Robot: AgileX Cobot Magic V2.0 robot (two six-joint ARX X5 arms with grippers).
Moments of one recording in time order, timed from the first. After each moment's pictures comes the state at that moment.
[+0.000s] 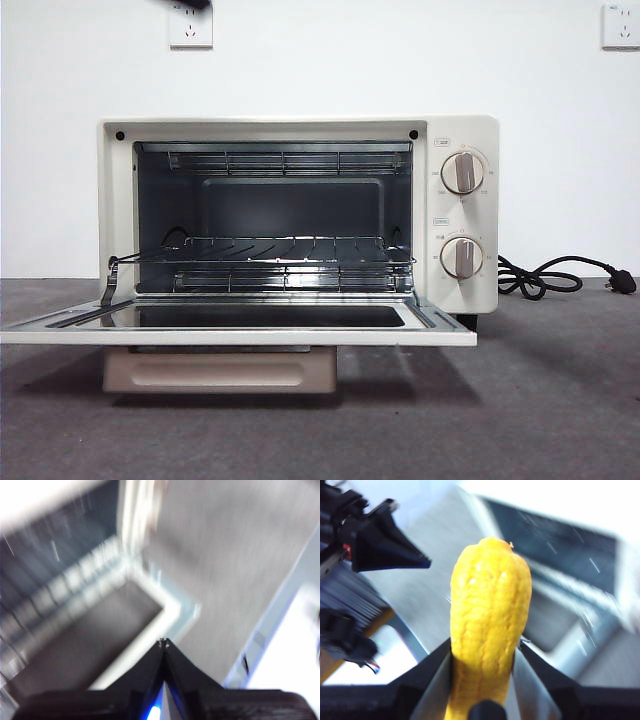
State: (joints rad) left arm -0.65 1.06 1.12 -0.73 0.26 -0.03; right arm 0.48 0.83 1.05 -0.75 -0.52 0.07
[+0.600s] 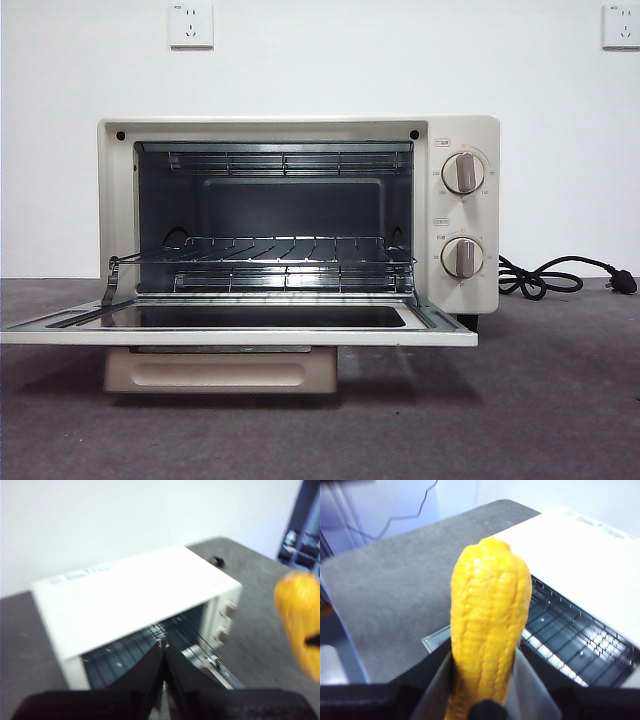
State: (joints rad) left arm -0.65 0.70 1.13 -0.68 -0.09 -0.07; right arm 1.04 1.00 1.05 -0.43 0.15 -0.02
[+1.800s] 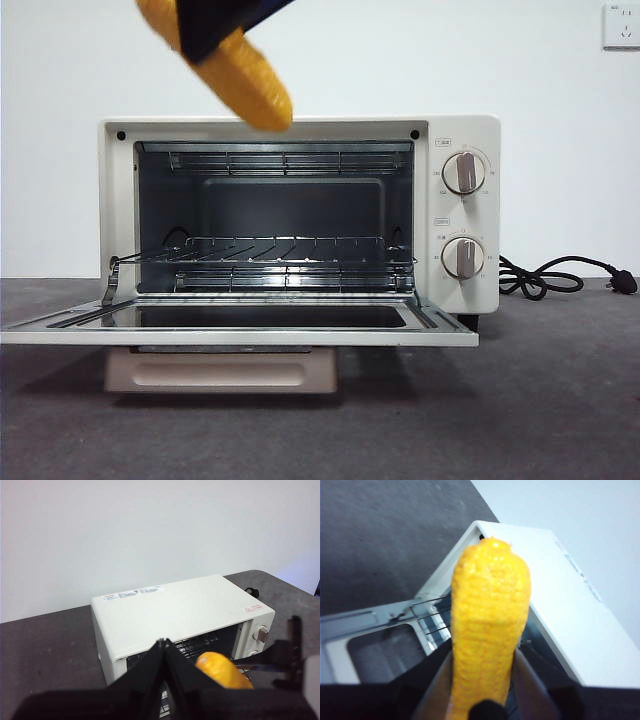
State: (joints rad) left arm -0.65 0.56 1.13 -0.72 -0.24 -0.08; right arm 1.19 1.48 1.05 0.03 0.62 -0.52
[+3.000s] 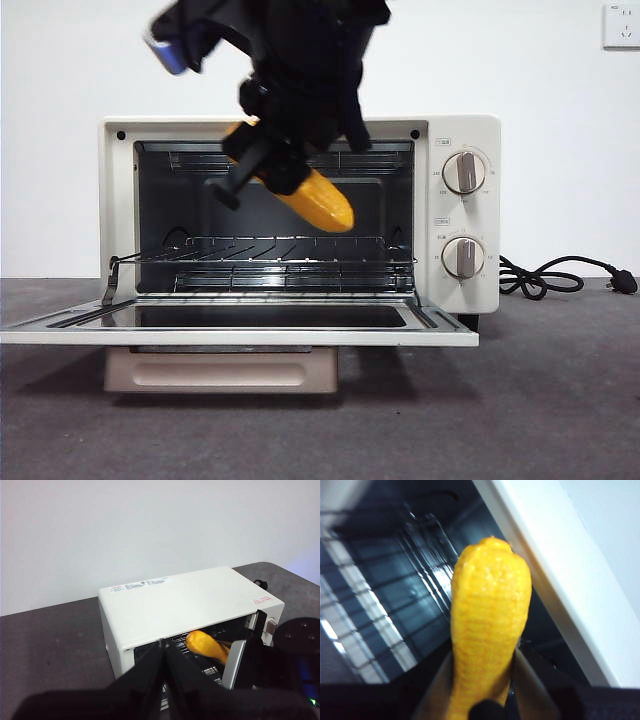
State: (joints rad) left arm -0.65 0.56 1.13 -0.76 -0.26 -0.08; right arm 0.97 1.73 1.05 0.22 0.71 -0.63
